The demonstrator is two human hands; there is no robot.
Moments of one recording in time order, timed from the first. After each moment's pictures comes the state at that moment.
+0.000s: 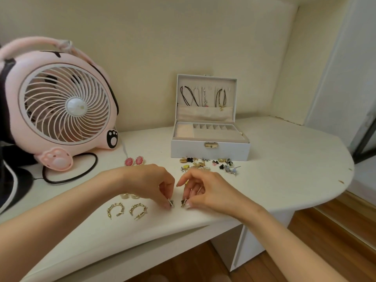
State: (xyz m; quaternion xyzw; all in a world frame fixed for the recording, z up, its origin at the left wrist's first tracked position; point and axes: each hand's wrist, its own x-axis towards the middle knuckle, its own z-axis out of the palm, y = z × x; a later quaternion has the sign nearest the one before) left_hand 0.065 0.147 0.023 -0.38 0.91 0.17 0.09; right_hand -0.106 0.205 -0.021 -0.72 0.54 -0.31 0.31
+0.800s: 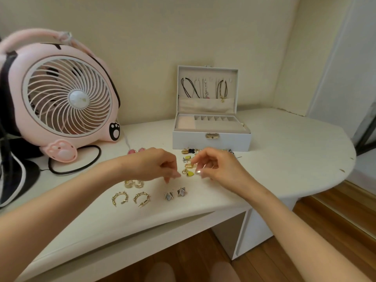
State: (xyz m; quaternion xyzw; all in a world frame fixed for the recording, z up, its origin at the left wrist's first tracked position) left_hand 0.070 0.146 0.022 -0.38 0.90 0.19 -0.03; right_hand -0.120 0.203 -0.017 -0.68 0.55 -0.41 0.25
